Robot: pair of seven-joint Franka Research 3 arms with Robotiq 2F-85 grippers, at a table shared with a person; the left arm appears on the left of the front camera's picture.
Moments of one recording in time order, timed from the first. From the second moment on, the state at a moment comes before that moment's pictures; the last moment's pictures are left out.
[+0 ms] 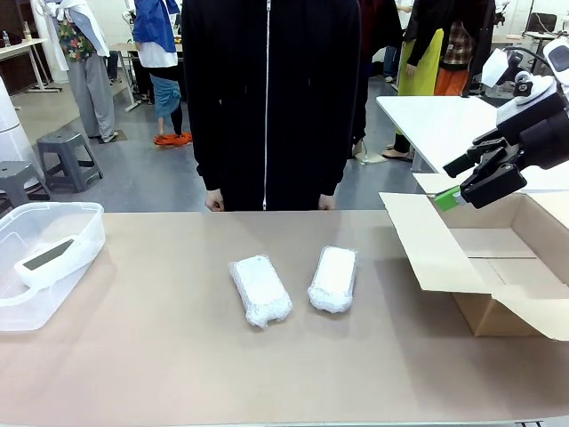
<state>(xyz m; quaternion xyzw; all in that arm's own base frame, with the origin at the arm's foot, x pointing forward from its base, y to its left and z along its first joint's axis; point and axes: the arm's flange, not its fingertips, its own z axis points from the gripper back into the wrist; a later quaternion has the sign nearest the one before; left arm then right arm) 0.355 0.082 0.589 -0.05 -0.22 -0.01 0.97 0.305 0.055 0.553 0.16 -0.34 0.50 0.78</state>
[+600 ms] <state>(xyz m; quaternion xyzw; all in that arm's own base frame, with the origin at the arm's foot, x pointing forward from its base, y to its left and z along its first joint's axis) 0.355 0.082 0.589 -0.05 -0.22 -0.01 0.97 0.305 0.055 0.553 0.16 -0.34 0.50 0.78</state>
